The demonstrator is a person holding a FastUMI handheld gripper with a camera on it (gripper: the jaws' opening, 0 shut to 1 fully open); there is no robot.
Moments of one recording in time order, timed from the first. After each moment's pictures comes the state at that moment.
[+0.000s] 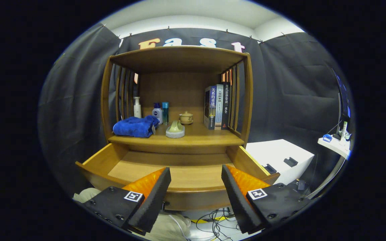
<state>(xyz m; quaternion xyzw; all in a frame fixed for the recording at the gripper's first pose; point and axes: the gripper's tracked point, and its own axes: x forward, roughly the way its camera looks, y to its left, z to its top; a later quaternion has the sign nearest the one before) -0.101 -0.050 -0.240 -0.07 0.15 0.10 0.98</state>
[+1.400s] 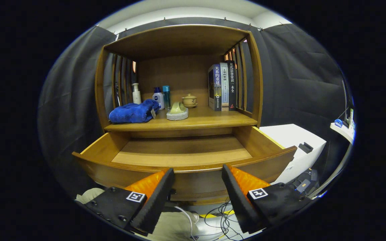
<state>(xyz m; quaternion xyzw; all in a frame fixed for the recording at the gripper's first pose) -0.048 -0.035 -0.300 -0.04 0.21 0.11 0.97</state>
